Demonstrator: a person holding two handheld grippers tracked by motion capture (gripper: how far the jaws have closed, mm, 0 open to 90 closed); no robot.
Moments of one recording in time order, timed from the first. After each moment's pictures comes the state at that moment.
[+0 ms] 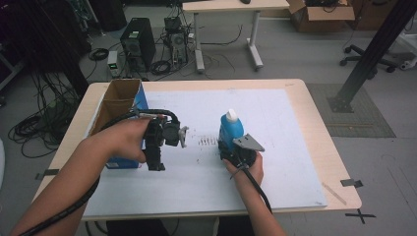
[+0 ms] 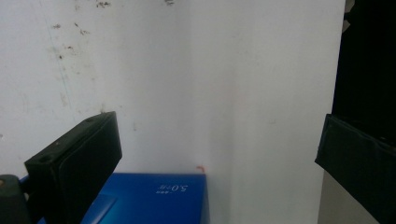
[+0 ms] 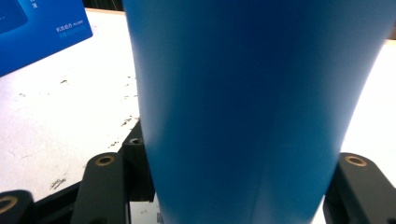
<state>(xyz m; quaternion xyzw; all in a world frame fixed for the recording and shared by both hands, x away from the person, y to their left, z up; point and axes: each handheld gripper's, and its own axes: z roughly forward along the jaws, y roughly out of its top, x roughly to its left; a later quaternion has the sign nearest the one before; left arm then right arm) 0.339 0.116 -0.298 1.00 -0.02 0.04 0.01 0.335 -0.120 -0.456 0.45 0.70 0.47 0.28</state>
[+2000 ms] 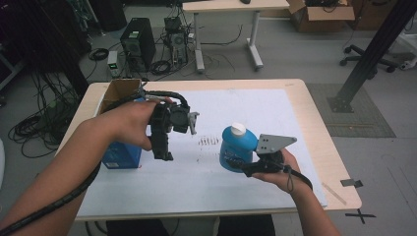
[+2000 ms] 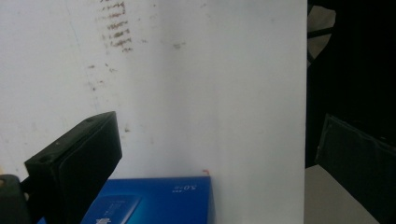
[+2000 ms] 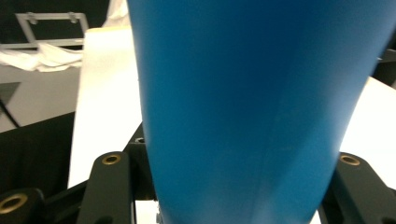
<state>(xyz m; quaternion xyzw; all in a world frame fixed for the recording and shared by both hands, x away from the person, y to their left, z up) 0.336 0.088 -0.238 1.00 -0.04 0.04 0.03 0.309 -0.179 -0.387 0.11 0.82 0.54 0.11</state>
